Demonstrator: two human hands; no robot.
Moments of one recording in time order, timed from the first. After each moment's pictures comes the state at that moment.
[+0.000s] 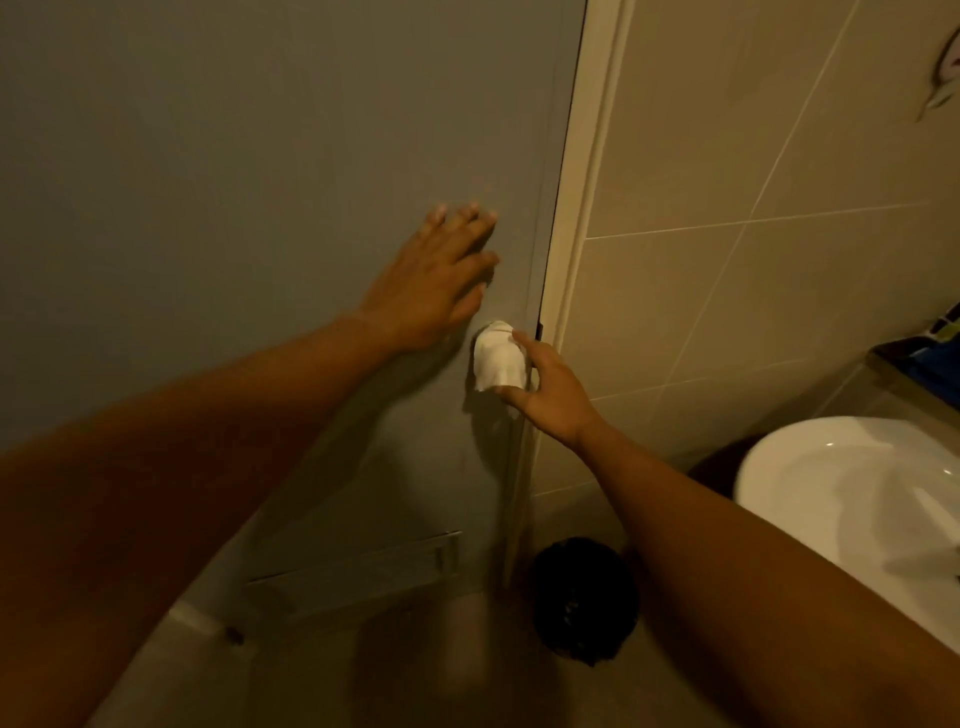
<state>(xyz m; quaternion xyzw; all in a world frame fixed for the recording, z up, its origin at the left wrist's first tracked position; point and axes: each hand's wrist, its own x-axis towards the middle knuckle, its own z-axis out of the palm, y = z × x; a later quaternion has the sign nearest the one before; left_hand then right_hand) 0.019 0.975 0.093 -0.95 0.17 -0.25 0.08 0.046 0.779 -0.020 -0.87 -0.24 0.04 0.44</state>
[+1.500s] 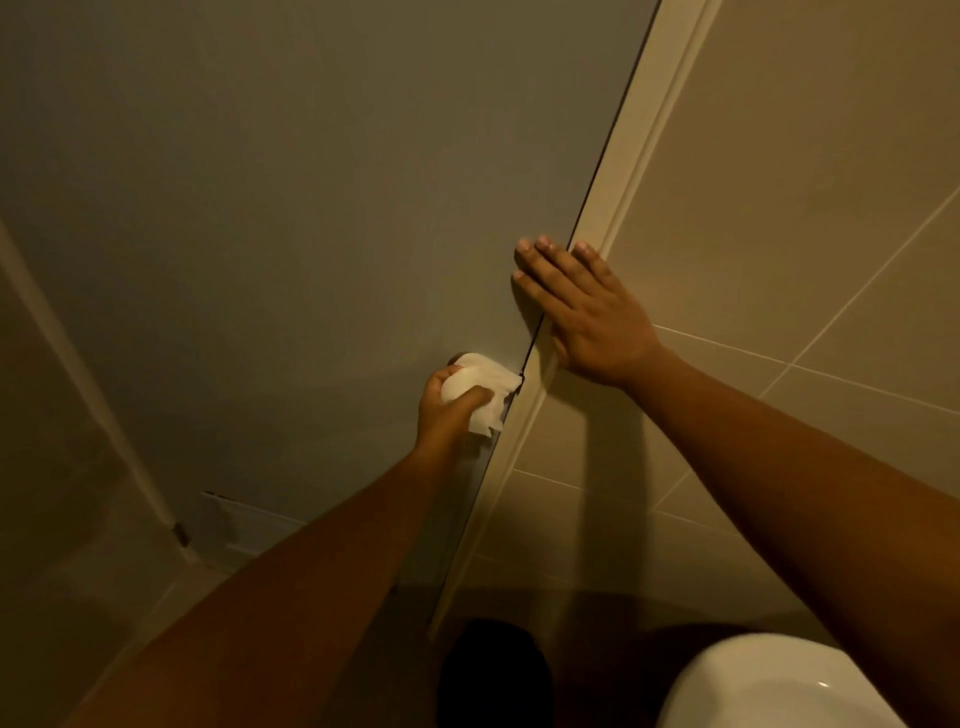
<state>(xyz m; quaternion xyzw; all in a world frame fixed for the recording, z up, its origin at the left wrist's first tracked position) 0.050 0.839 -0.040 -0.47 -0.34 -0.29 -0.76 0.197 0.742 0.096 -0.67 -0.63 -0.38 -0.11</state>
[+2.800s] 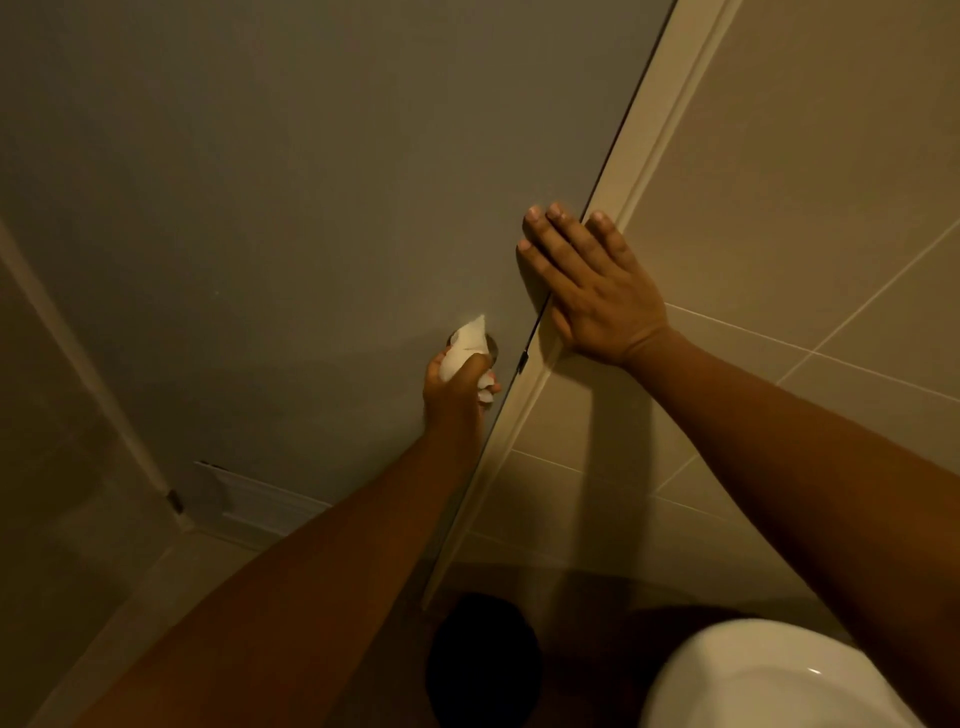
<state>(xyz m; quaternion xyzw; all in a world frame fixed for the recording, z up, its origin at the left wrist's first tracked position) 0.068 0.831 -0.046 -0.33 -0.29 -0.34 -0.83 0.204 0.750 0.089 -0.62 -0.63 -0.47 -0.11</state>
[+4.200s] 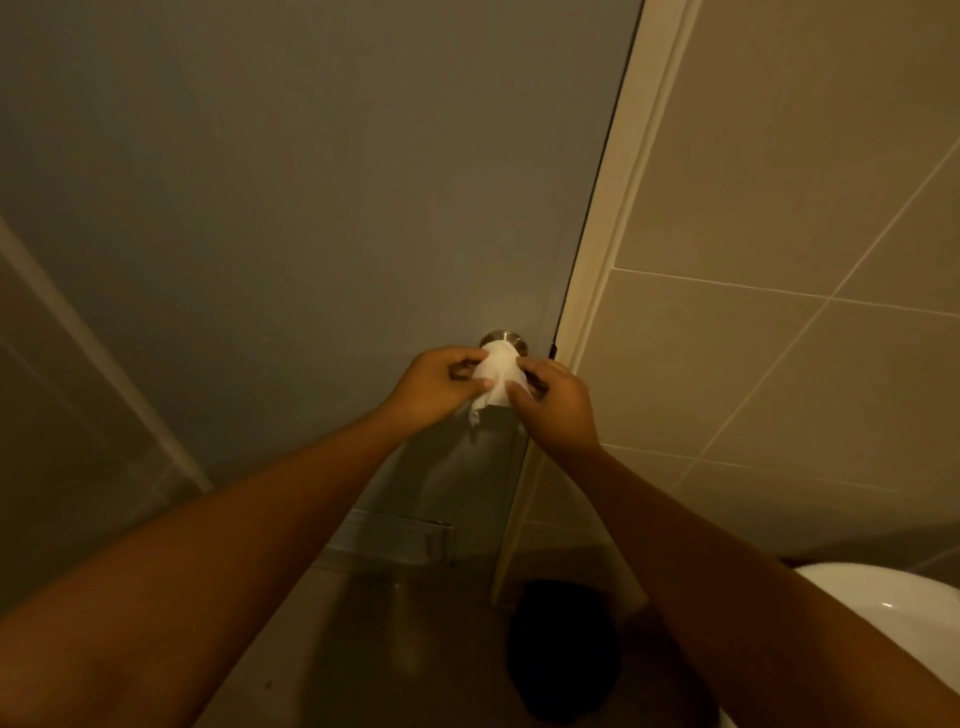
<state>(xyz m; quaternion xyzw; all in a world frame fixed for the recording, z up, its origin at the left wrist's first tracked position) -0.002 0.905 -0.016 -0.83 -0.21 -0.15 -0.50 0.091 0.757 -0.033 -0.81 -0.35 0.03 0.47</state>
